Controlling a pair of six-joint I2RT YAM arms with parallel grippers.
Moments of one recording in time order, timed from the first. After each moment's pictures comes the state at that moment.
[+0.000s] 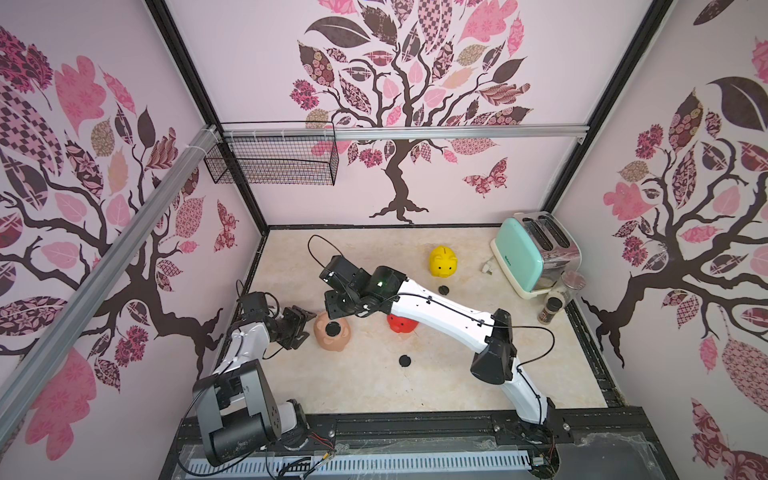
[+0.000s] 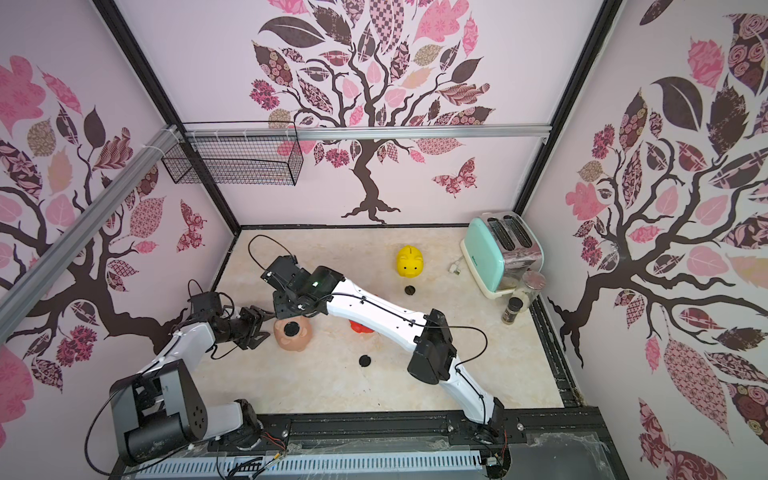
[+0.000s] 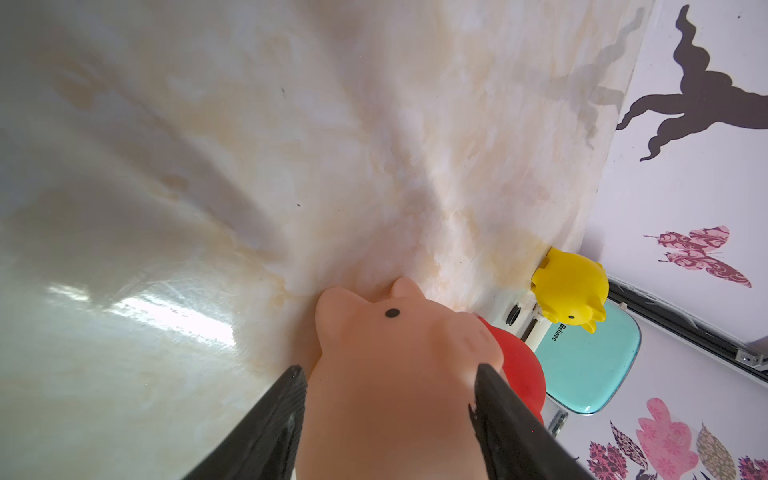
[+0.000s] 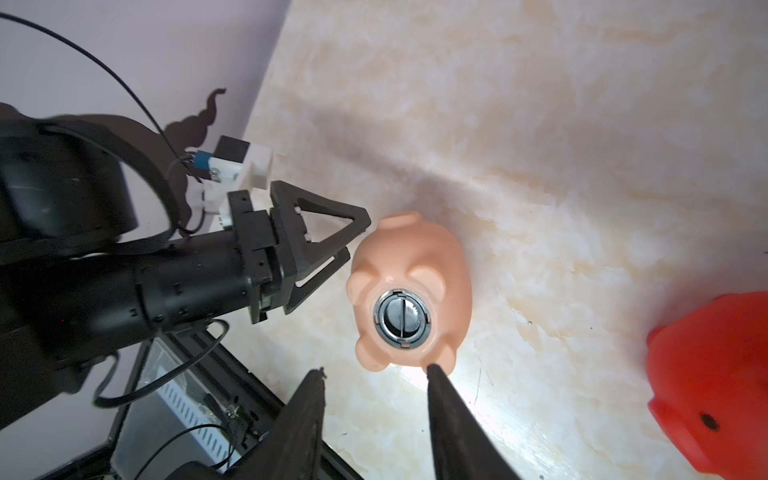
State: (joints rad) left arm 0.37 1.29 0.68 -0.56 0.64 -0.71; right arm 1.12 2.20 2.36 -0.99 0.09 0.73
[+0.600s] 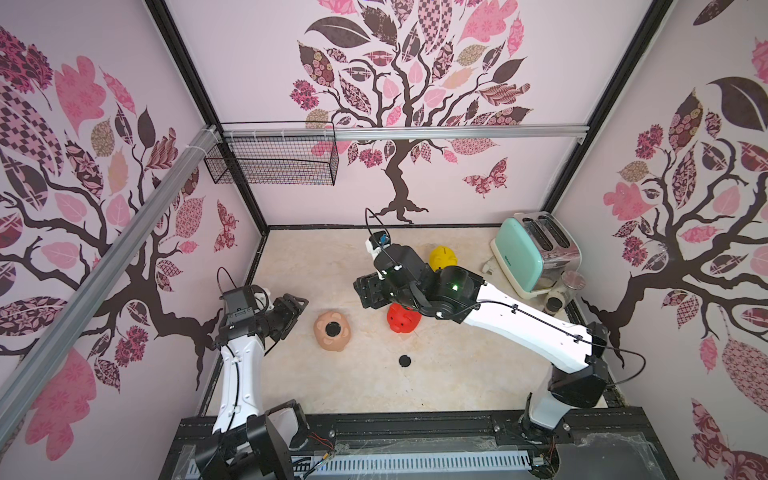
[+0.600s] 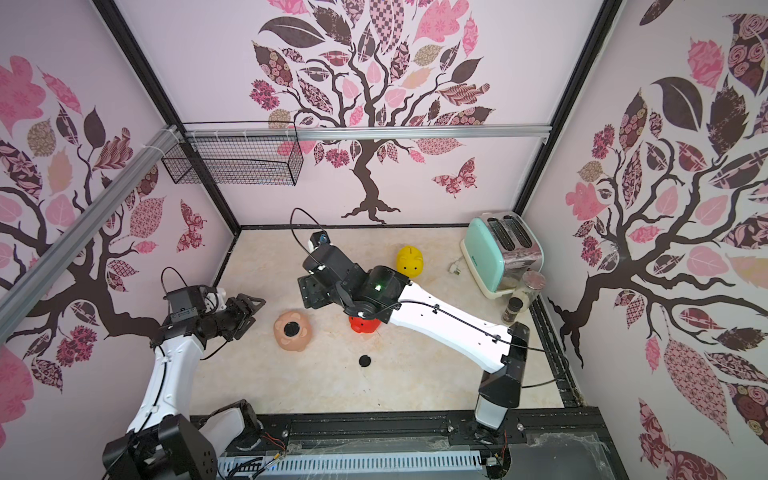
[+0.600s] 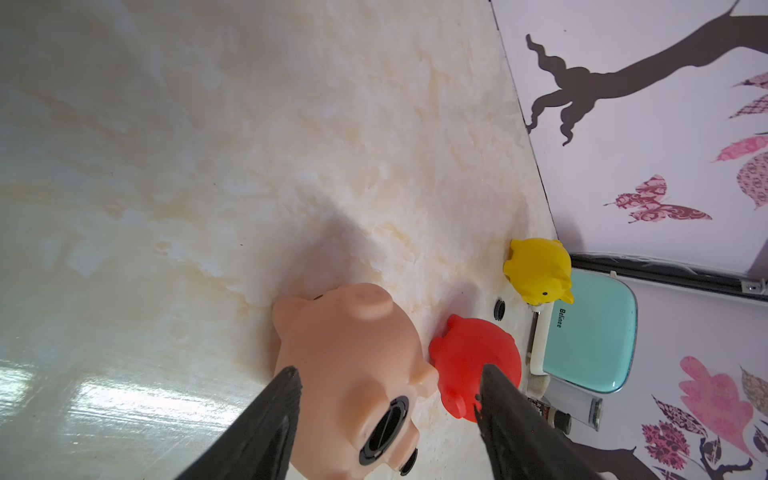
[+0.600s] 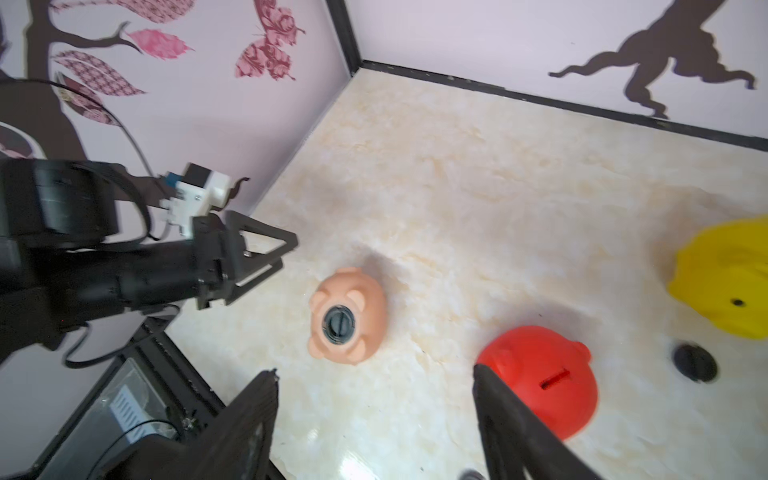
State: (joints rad) left arm 0.39 1.02 0.77 -0.66 0.61 -0.55; right arm 1.09 1.66 1.81 -0.77 0.29 0.50
